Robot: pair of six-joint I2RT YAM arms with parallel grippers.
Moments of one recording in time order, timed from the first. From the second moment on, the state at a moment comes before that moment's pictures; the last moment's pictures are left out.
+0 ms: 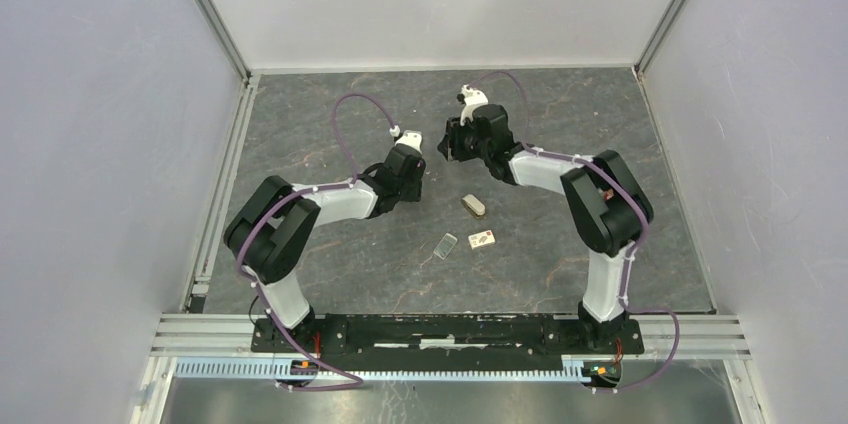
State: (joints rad) left arm -0.66 1.75 0.91 0.06 -0.26 -0.35; right arm 0.52 1.89 1.12 0.29 -0.11 0.29
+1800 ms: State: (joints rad) left arm -0.64 1.75 0.91 0.08 -0.24 -0.31; right arm 0.51 2.19 1.31 0.36 -0.55 0.27
